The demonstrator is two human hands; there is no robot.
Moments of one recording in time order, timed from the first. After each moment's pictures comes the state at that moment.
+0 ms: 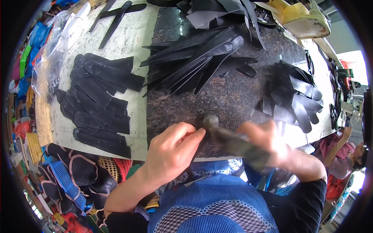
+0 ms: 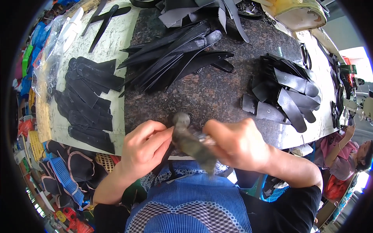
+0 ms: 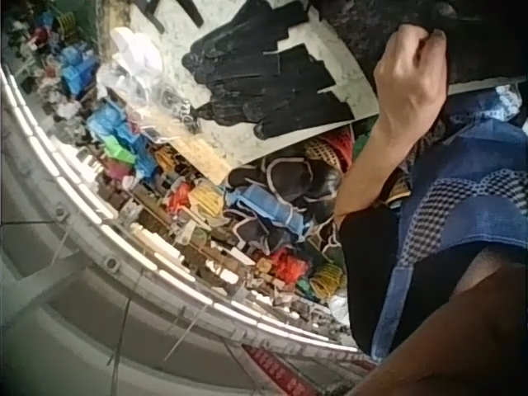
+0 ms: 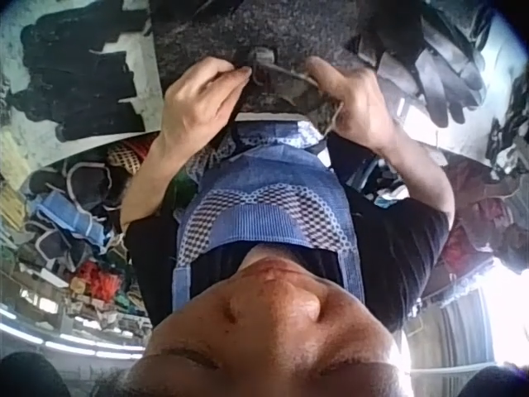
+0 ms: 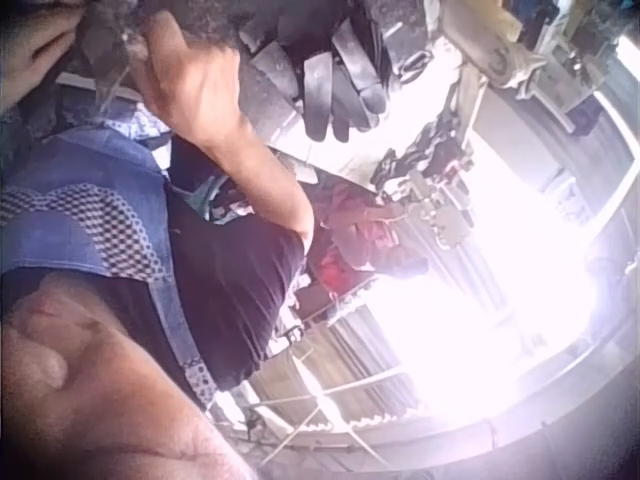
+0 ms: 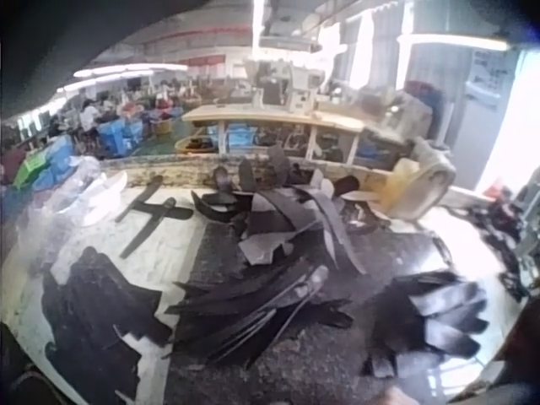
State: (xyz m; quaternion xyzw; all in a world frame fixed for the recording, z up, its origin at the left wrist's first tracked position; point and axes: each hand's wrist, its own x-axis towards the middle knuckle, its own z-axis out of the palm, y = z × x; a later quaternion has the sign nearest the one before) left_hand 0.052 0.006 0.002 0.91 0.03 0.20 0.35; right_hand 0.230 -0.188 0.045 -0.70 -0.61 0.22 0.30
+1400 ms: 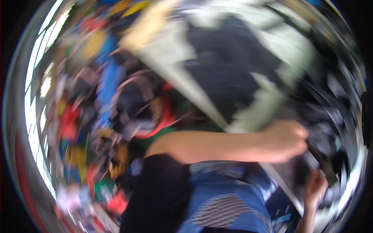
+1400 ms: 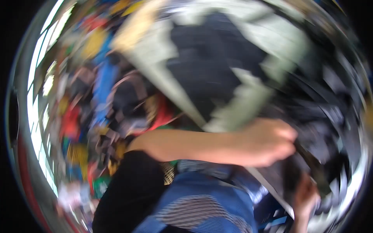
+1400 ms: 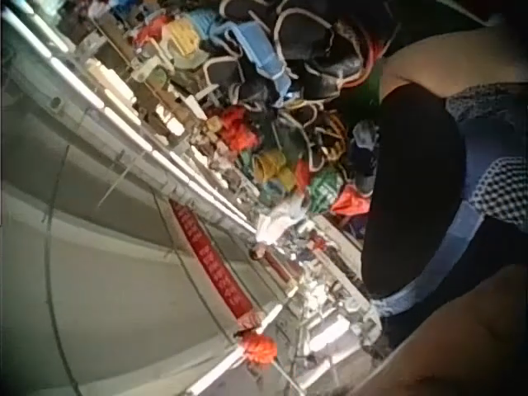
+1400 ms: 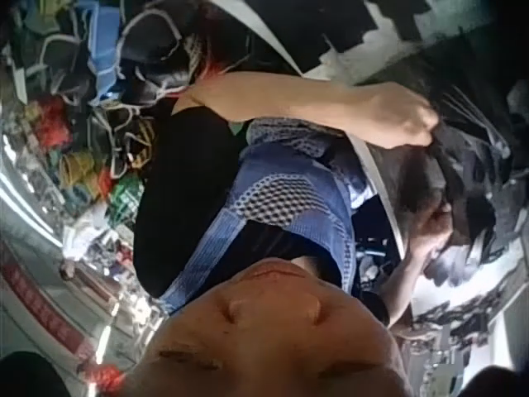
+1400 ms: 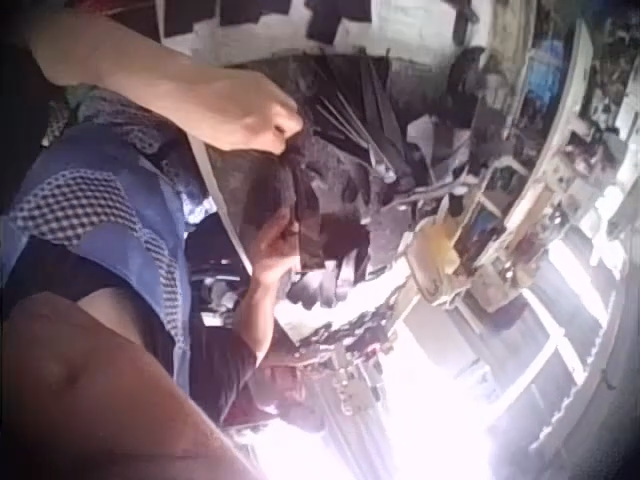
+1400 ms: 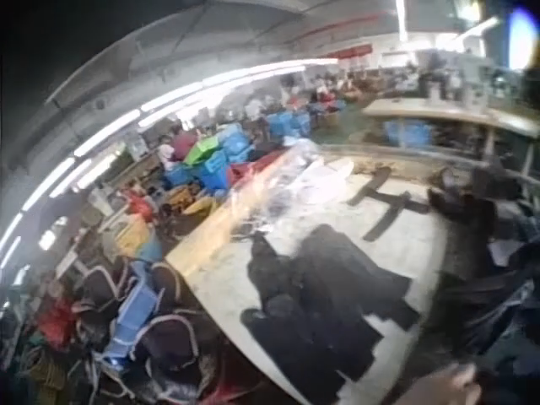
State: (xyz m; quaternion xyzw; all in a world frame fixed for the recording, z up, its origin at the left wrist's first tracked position) left_hand 0.072 0.018 -0.010 0.89 -0.03 0.23 0.39; right_hand 0.323 -0.352 -0.067 -0.82 -0.52 0.09 0.22
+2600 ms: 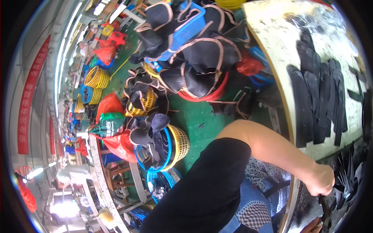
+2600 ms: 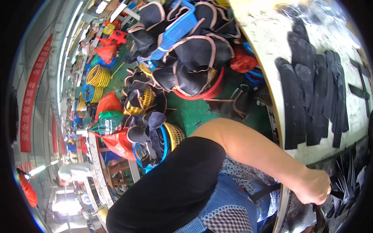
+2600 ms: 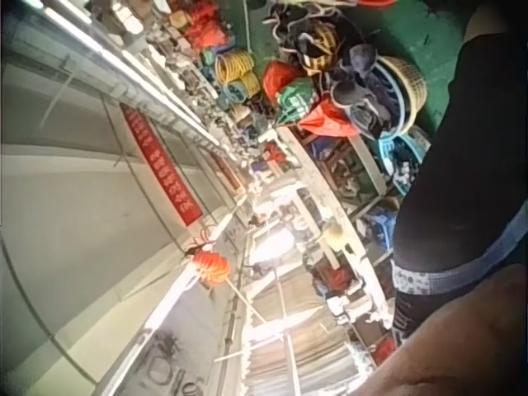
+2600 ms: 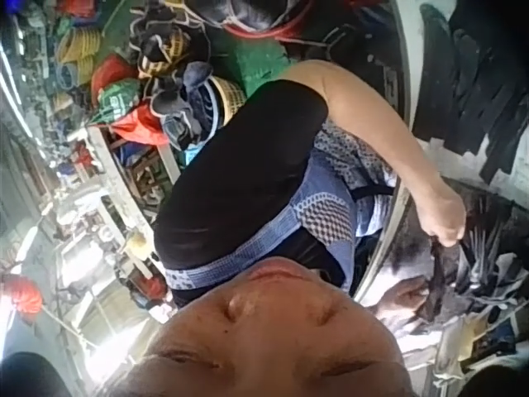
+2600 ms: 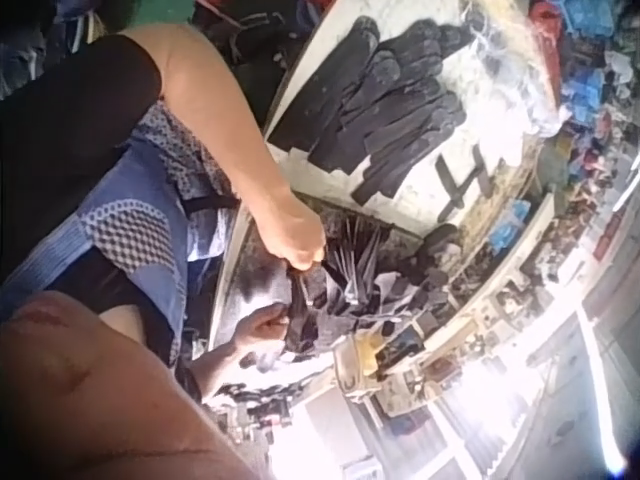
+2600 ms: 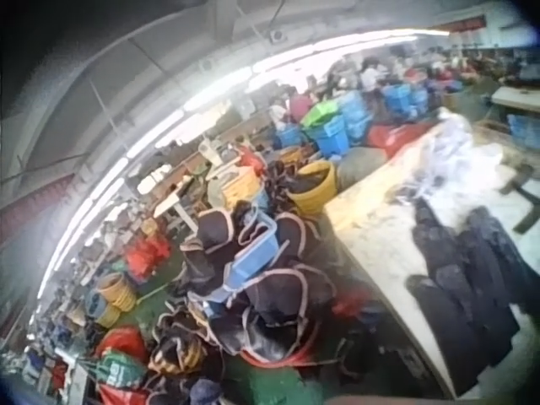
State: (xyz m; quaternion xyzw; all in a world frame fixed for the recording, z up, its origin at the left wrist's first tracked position) left_hand 0.114 0.017 -0.059 0.93 -0.02 0.26 0.24; right_hand 0.240 -0.195 0.037 -0.77 -0.60 0.00 0.20
